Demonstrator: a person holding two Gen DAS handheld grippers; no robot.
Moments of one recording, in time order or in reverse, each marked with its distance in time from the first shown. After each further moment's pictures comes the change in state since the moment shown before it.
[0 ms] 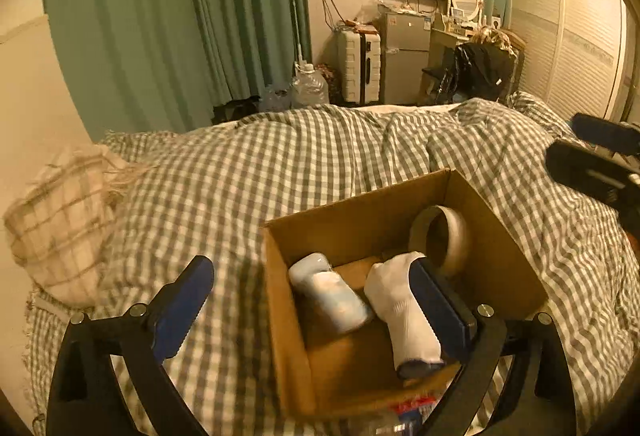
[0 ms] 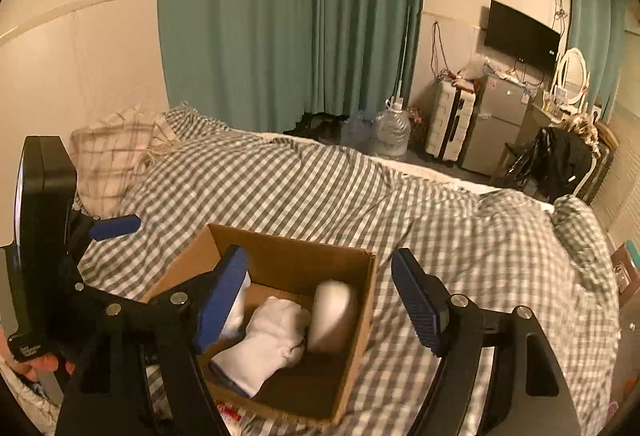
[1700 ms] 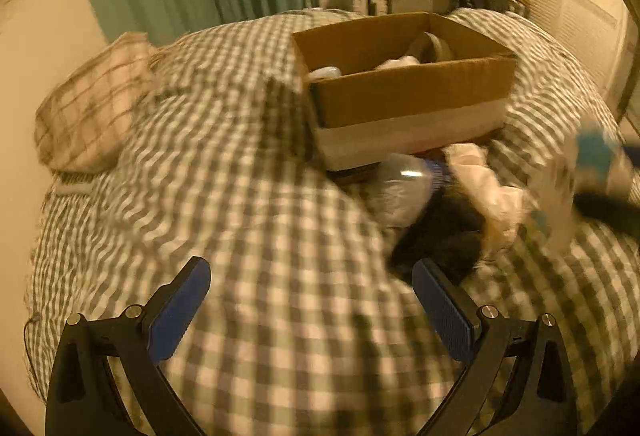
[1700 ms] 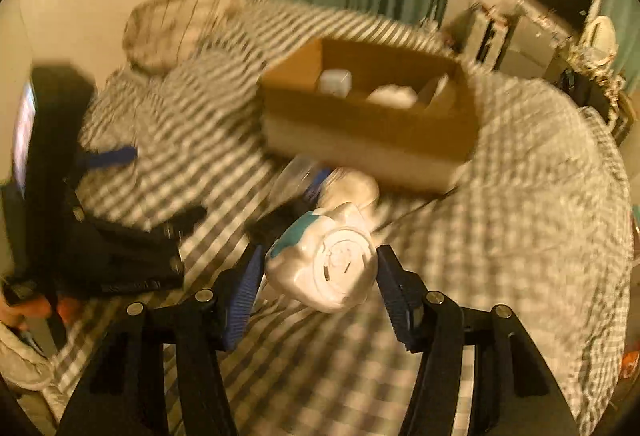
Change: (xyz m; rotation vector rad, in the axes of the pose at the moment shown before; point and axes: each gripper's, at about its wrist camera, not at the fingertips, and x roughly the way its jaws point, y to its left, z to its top) left arm -0.059 -0.001 -0.187 0.037 0.169 0.027; right arm -0.080 0.118 -0.169 -0.042 0.275 0.052
